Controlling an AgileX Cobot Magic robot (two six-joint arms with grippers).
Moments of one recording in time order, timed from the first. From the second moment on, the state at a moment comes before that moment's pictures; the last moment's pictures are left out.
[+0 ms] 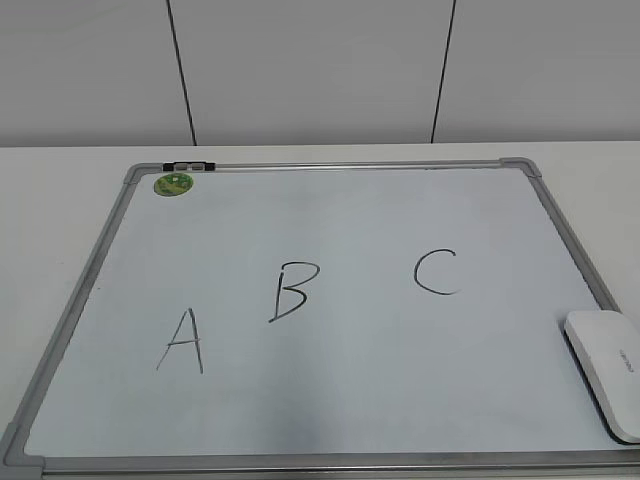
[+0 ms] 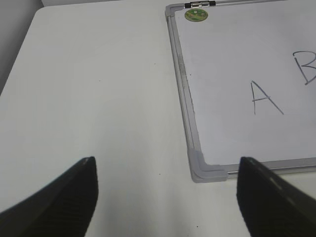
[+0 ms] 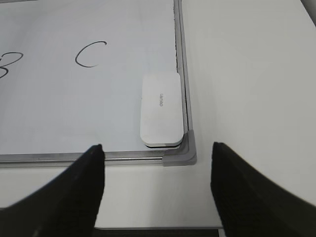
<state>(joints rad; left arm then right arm) -0.01 0.01 -0.51 -0.03 1.11 0.03 -0.01 -0.02 -0.49 0.05 1.14 -0.02</state>
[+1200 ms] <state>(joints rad) -0.01 0.26 -0.60 -0.03 0.96 0.03 -0.01 -0.02 -0.49 0.05 1.14 -0.02</state>
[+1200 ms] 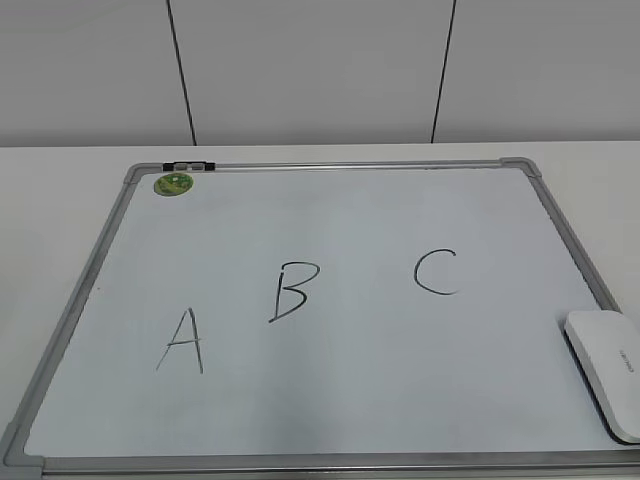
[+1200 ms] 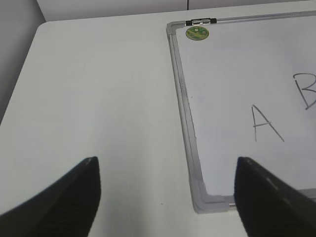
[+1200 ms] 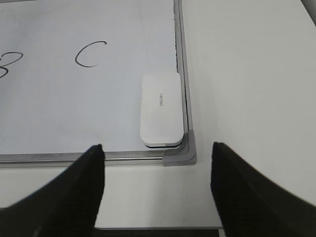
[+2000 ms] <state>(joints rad) -0.02 1.35 -1.06 -0.14 0.81 0.06 -0.01 -0.02 -0.49 0.05 1.14 -0.02</state>
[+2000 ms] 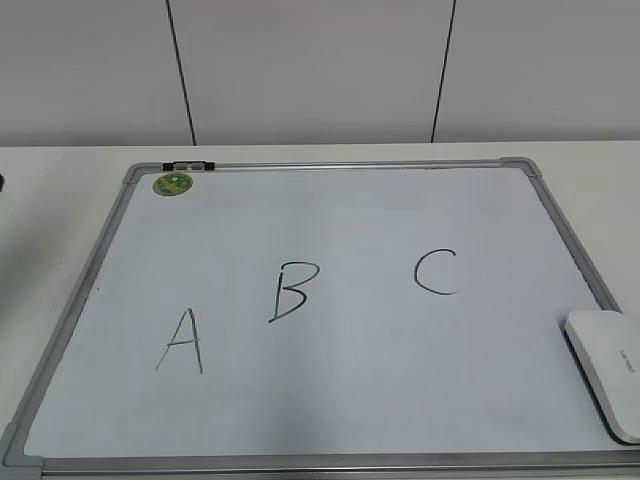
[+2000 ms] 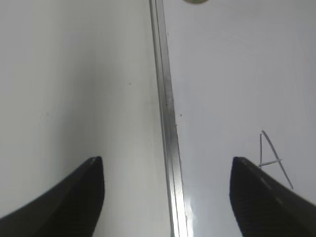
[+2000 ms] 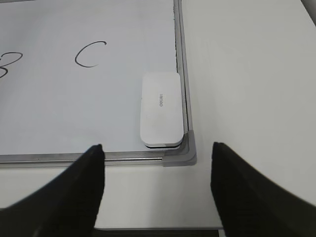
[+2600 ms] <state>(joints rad) -0.02 1.79 -1.19 -0.21 0.83 0.16 -0.01 -0.02 -0.49 0.05 1.14 -0.02</state>
